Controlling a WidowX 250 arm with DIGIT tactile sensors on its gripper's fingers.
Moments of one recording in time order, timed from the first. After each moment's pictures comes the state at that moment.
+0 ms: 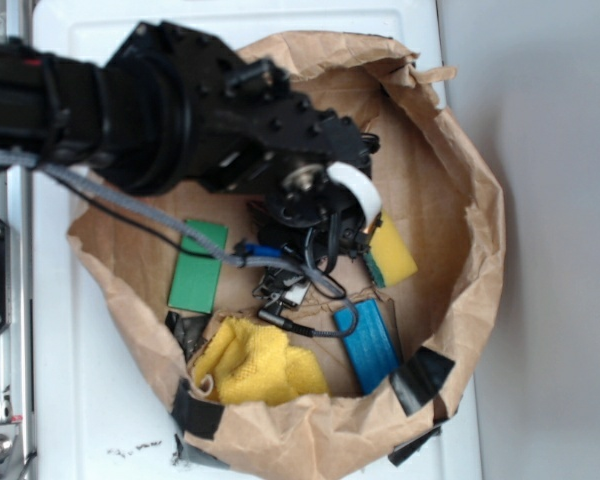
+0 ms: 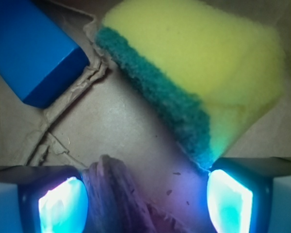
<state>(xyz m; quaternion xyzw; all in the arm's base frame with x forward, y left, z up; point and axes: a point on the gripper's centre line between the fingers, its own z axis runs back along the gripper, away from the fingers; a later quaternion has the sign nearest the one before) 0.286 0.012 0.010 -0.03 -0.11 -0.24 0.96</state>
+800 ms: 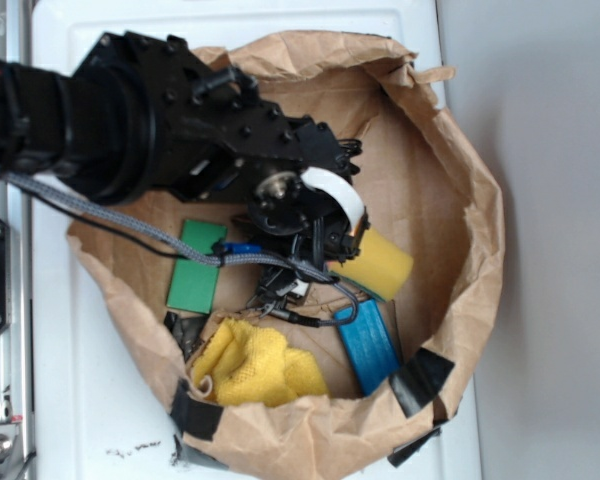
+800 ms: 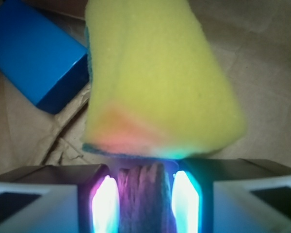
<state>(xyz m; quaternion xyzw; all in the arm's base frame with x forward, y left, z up) 0.277 0.005 0.015 -0.05 -0.12 -0.21 0.97</state>
